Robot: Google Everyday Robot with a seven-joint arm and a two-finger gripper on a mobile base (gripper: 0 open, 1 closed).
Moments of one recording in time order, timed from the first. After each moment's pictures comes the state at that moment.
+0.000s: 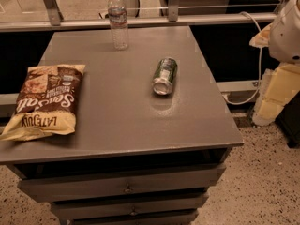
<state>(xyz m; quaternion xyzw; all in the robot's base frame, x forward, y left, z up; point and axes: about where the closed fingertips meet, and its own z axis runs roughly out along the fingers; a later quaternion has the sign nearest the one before) 0.438 -0.217 0.977 -0.60 0.78 -0.03 0.16</state>
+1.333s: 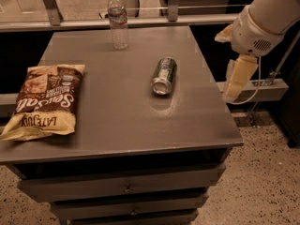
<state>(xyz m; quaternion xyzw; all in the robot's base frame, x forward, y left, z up) 0.543 -0.192 0.931 -0.66 0.72 0.00 0.20</state>
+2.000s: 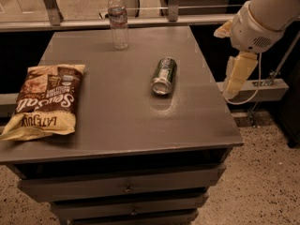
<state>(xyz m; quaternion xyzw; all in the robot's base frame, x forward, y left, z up) 0.549 -0.192 0.939 -0.67 0.71 -0.02 0.21</state>
